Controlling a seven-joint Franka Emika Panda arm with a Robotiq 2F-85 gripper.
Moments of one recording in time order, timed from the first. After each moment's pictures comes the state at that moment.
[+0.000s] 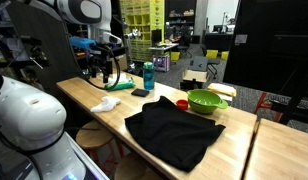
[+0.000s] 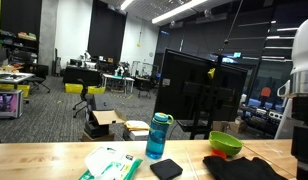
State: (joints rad) arm 0.09 -0.75 0.08 -2.62 0.14 1.70 0.11
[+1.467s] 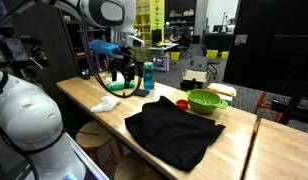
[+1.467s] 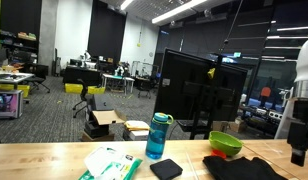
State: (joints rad) arm -0.05 -0.67 -0.09 -2.60 0.02 1.79 -0.03
